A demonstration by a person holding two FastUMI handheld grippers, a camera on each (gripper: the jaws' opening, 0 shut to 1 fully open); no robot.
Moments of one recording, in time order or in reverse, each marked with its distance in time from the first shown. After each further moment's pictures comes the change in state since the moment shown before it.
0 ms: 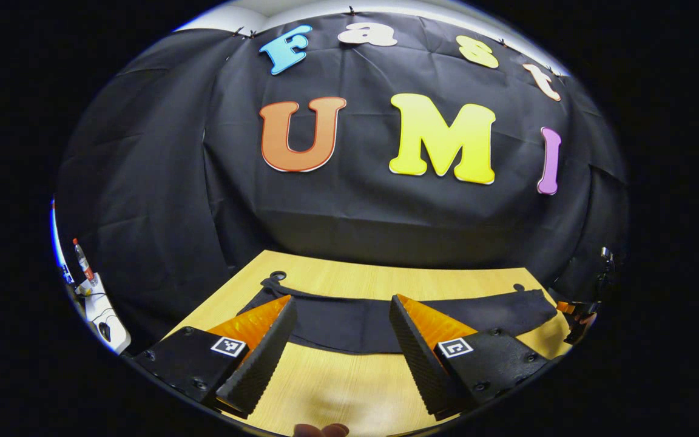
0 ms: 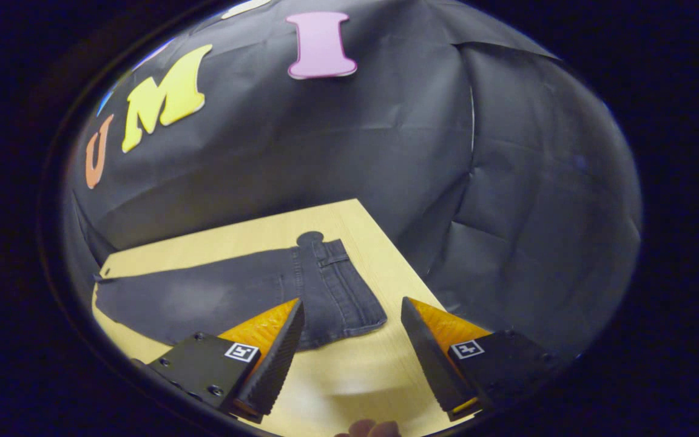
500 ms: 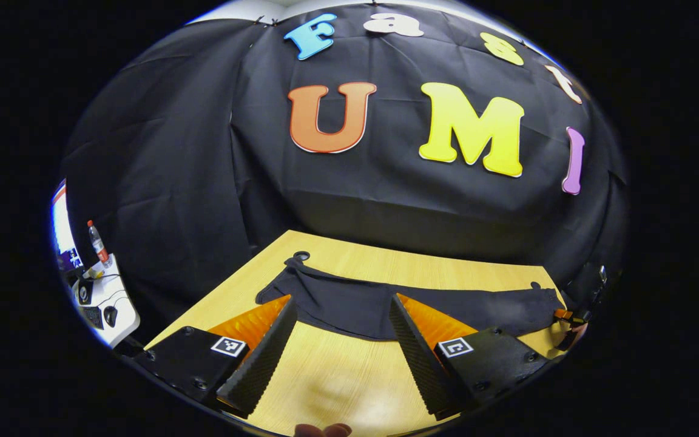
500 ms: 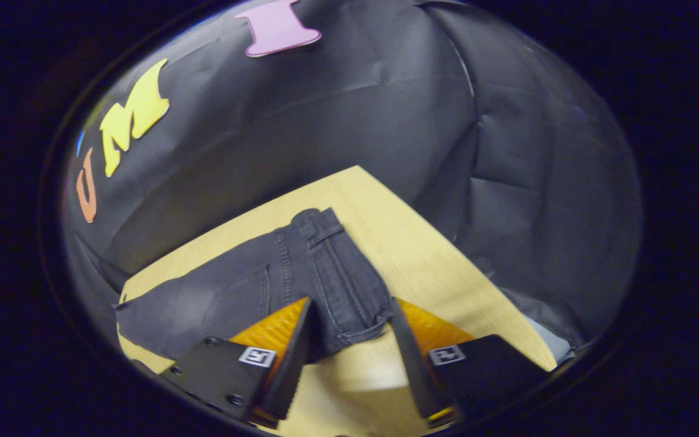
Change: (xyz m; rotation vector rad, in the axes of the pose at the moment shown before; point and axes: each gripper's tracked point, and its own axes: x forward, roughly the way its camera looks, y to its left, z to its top) left arm -0.007 0.032 -0.019 -0.082 0.064 0.104; right arm 0.034 0.025 -0.022 0.201 0.113 0.121
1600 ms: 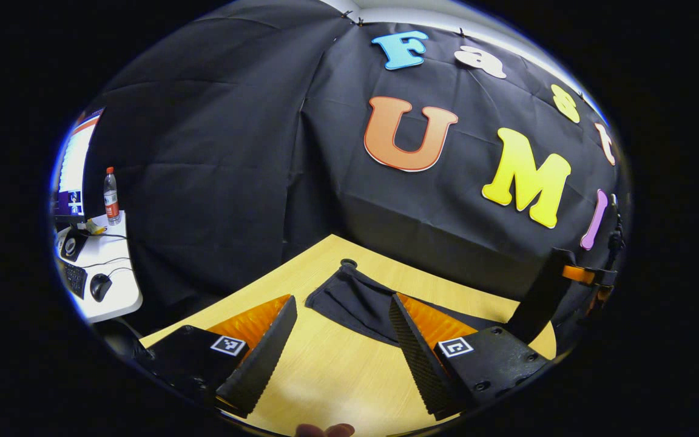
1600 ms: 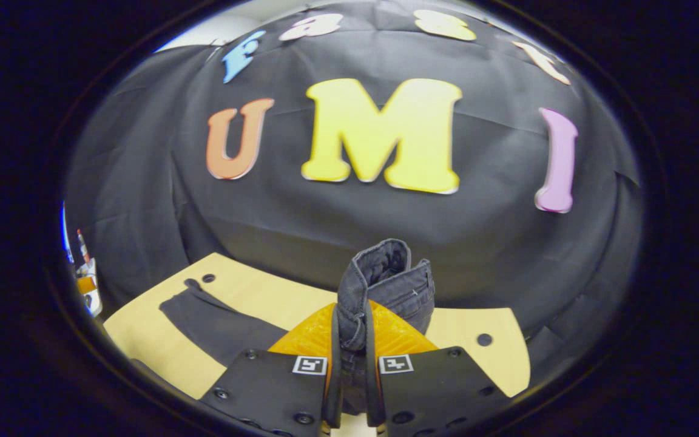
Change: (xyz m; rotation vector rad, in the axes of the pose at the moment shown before) left arm 0.000 0.160 -0.014 -0.235 -0.081 0.029; right arm -0.165 0.460 -0.018 -0.669 -0.246 0.311
